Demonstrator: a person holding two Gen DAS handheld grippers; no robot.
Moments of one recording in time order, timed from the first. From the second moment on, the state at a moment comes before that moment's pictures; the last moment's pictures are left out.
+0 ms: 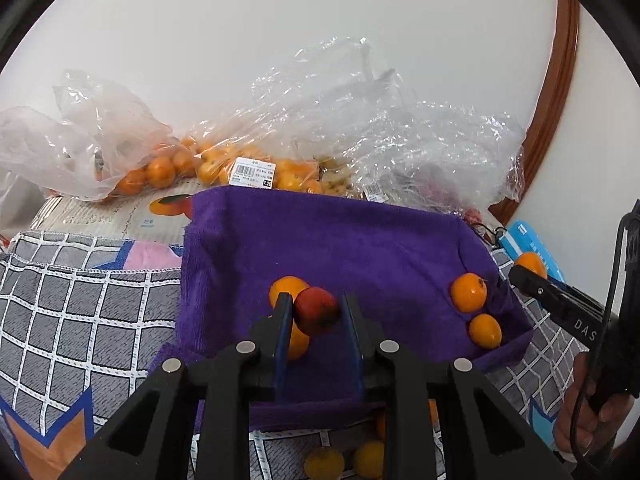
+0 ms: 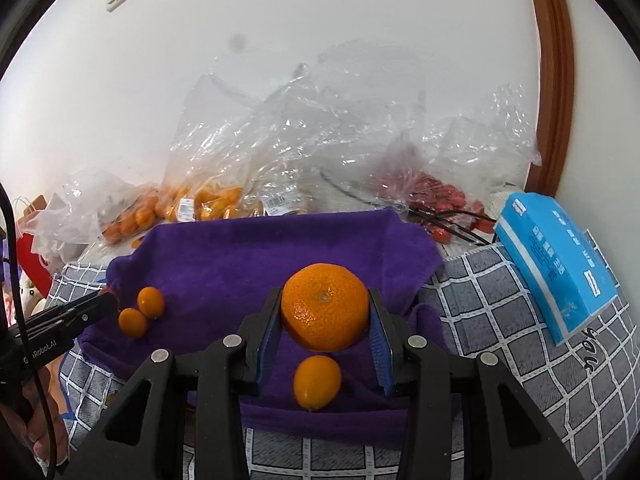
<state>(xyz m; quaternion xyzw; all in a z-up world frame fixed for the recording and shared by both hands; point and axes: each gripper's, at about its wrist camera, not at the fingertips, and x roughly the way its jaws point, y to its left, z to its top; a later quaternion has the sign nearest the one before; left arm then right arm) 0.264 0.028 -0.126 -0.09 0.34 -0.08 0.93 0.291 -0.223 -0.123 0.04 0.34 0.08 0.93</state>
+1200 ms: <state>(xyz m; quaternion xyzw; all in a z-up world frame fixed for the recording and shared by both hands) 0.272 0.027 -0.142 -0.08 0.37 -0.08 0.92 0.295 -0.185 -0.162 -0.02 0.39 0.14 0.91</state>
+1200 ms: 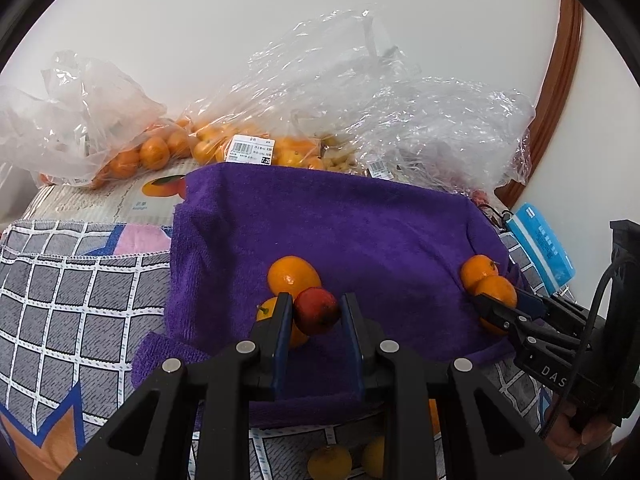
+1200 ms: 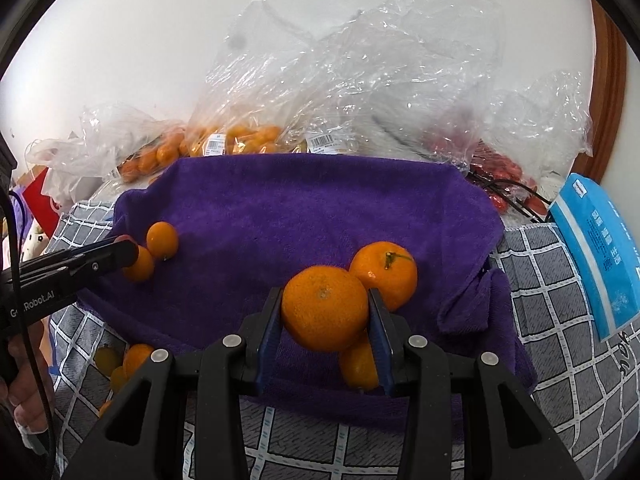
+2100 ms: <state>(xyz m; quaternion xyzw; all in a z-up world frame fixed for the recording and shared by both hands) 0.272 0.026 -0.144 -0.08 0.36 -0.08 0.93 0.296 -0.189 -0.162 -0.03 0.38 0.13 0.91</state>
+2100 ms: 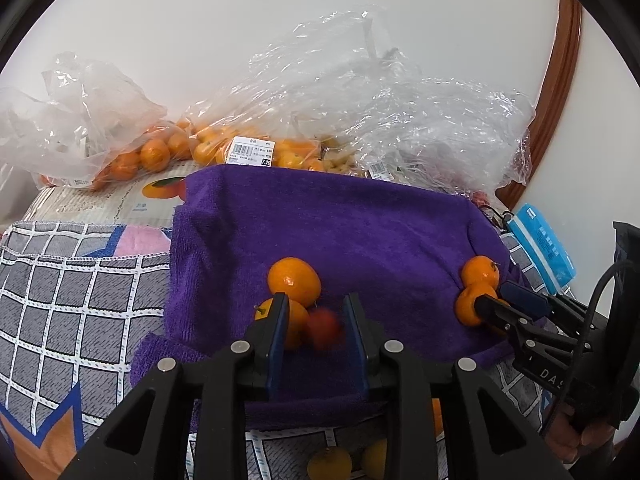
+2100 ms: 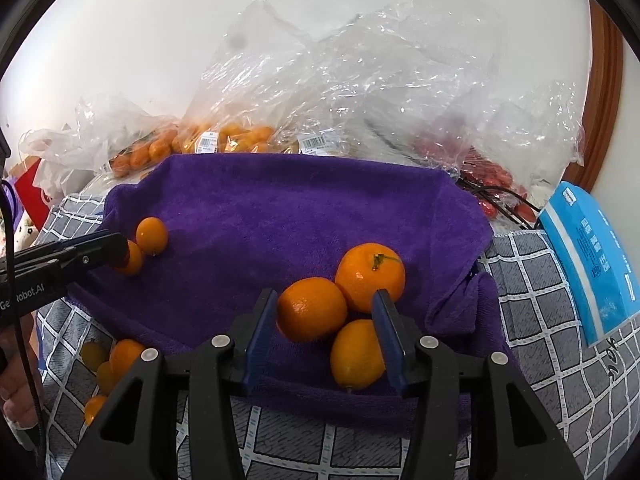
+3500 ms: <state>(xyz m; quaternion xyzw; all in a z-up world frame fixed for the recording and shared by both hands) 0.196 0.081 -0.119 -0.05 0.38 -0.01 0.92 0.214 -0.150 -0.161 0.06 0.43 0.11 0.89</state>
